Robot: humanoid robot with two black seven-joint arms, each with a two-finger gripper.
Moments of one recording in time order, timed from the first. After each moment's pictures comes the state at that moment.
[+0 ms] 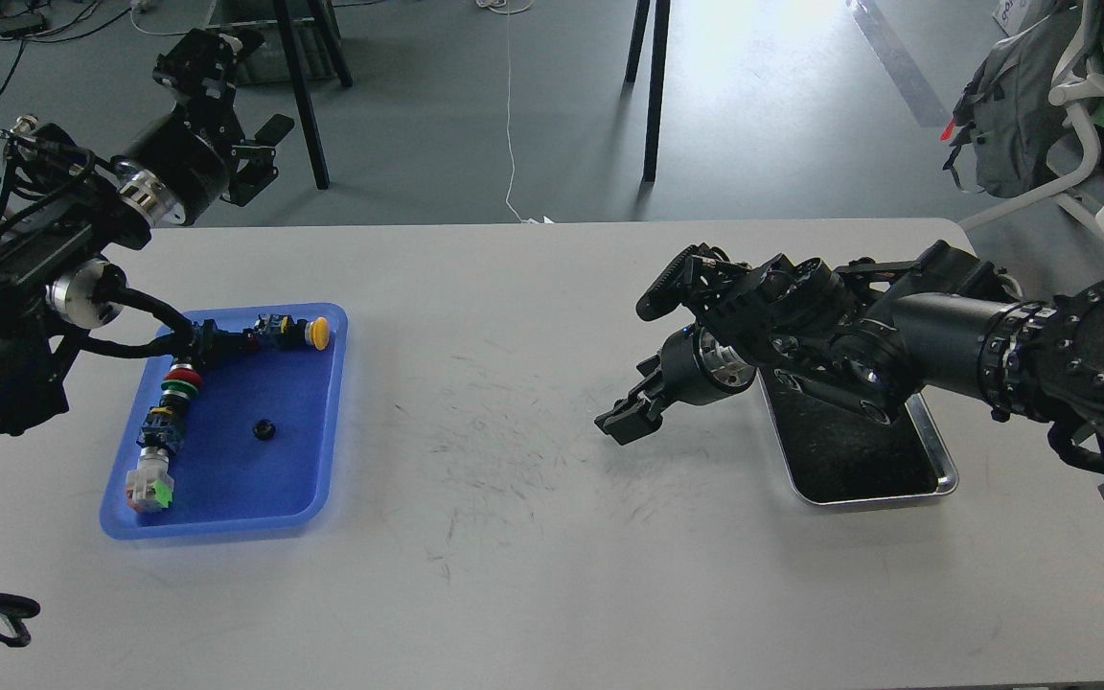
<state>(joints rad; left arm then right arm) -1.02 0.35 -0.34 -0.35 0.21 -0.49 -0.49 1.32 -0.05 -0.60 0.67 -1.35 0.26 0.49</state>
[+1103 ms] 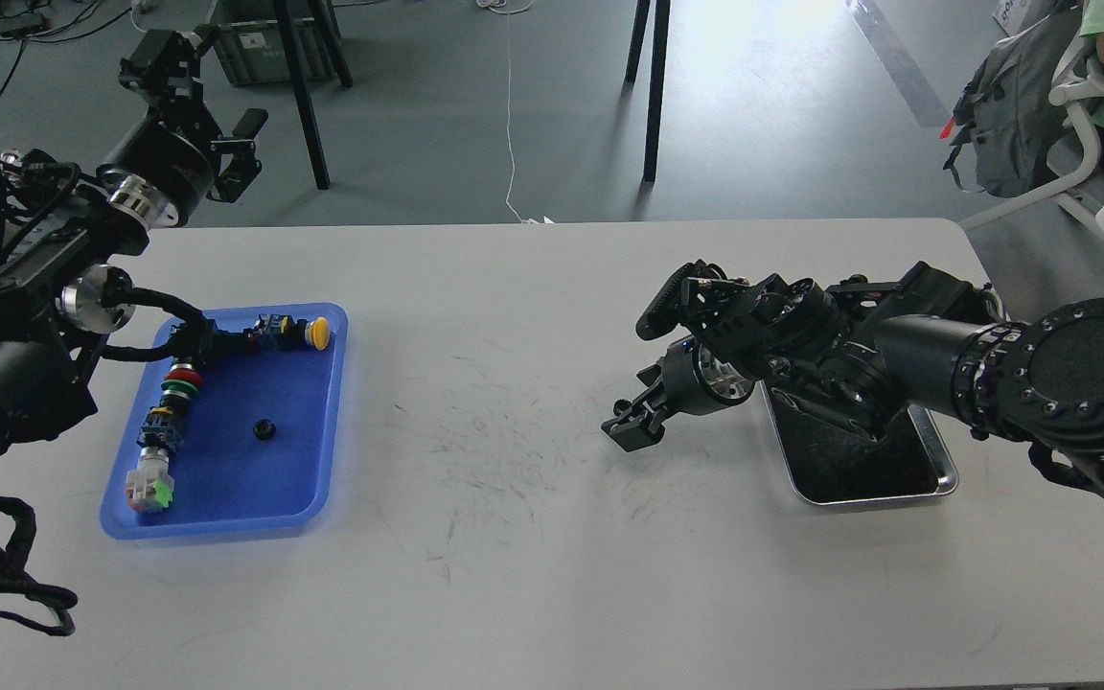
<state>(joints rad) -1.00 0.30 -0.44 -0.26 0.14 -0.49 -0.49 1.27 0.00 -0.67 0.58 -1.36 0.19 0.49</state>
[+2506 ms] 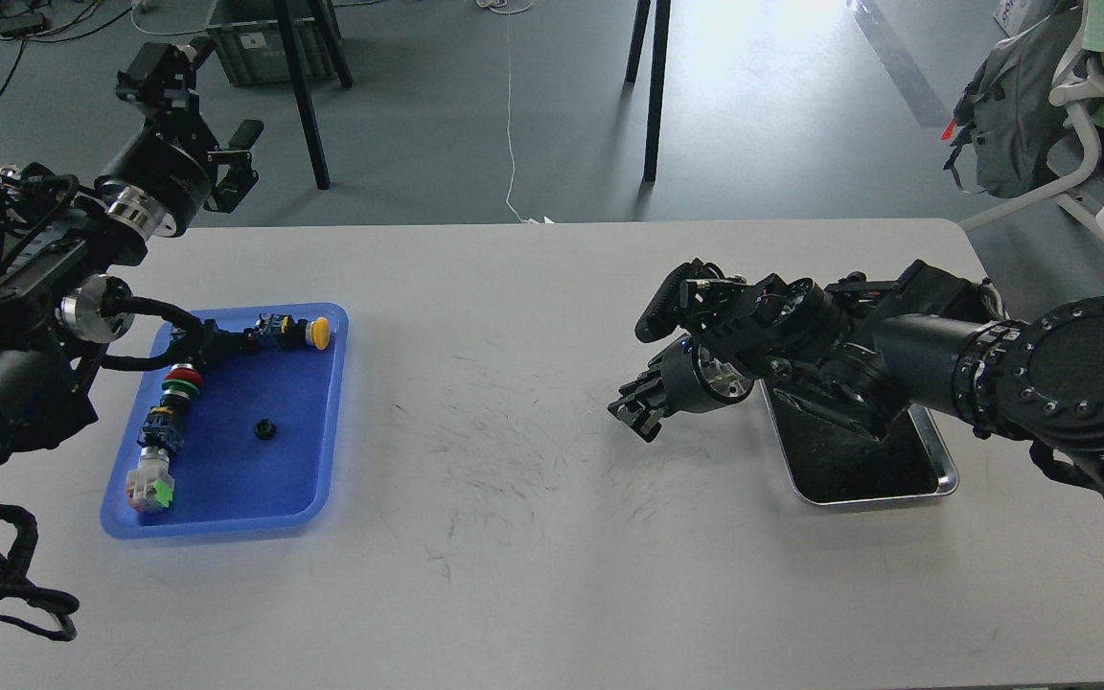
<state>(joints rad) -0.98 0.30 -0.45 -0.26 0.14 -0.49 -0.49 1.29 0.00 -0.68 0.59 -1.39 0.17 0.49</state>
